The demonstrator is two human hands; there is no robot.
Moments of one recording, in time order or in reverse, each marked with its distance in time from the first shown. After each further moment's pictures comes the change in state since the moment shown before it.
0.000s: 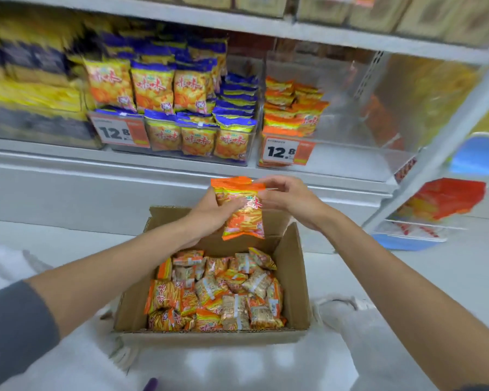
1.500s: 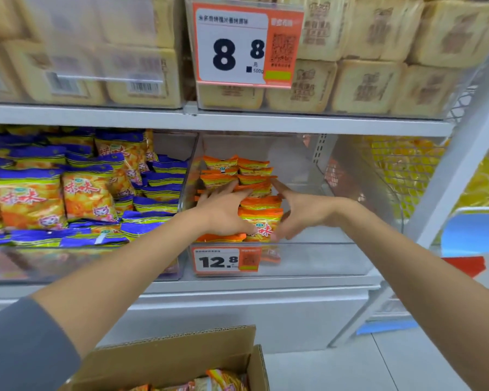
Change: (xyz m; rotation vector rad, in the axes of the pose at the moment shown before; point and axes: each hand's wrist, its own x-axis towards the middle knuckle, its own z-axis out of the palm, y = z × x) left_hand 0.202 0.168 0.070 1.187 -0.111 0.348; right_hand 0.109 -0.060 -0.203 -0.510 -0.155 0.082
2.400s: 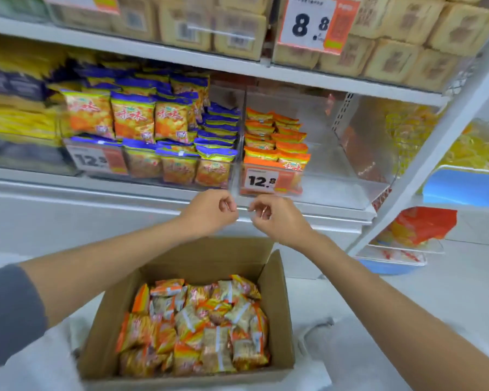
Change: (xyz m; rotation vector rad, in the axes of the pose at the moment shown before) left_hand -0.190 -0.042 0.066 -0.637 0.254 -0.067; right_hand -0.070 -0.041 0.195 -0.244 0.471 -0.237
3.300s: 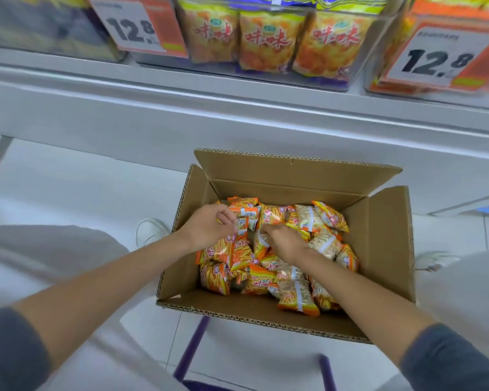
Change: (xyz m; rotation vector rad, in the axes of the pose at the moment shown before) left_hand -0.122 -0.197 0.021 -0.050 -0.244 -0.597; right_hand -0.051 0.080 0.325 -0.230 -0.704 -0.014
